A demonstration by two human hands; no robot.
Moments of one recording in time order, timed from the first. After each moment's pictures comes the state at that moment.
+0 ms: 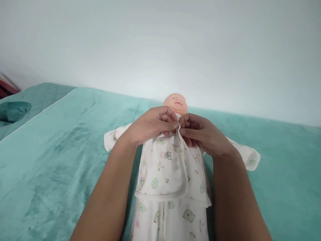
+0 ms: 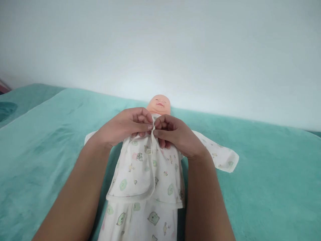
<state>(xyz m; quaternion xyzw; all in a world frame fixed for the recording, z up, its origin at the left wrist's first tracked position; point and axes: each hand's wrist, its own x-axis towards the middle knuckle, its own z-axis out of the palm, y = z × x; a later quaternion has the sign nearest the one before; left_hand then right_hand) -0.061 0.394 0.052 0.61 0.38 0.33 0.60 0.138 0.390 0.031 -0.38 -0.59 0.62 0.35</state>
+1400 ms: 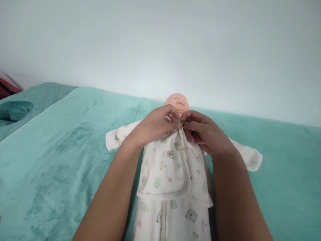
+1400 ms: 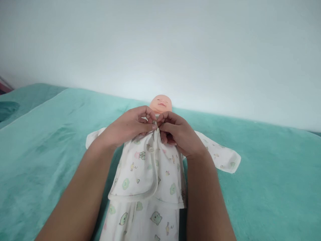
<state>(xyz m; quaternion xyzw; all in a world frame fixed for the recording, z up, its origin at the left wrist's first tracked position) -0.054 0.391 0.053 0.64 0.44 0.32 0.55 0.131 0.394 0.030 -0.40 -0.52 0.65 0.39</state>
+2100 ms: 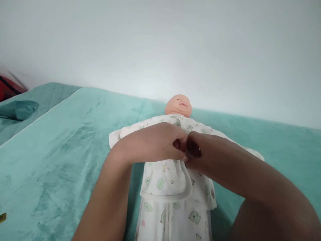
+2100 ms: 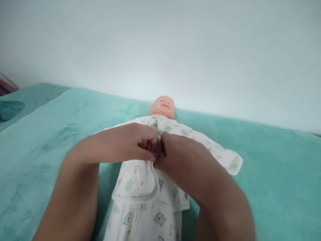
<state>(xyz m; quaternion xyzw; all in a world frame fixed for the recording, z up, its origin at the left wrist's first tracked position) -0.067 0.367 0.093 0.82 0.39 0.04 0.42 0.115 0.332 0.092 -0.59 -0.77 0.23 0.01</state>
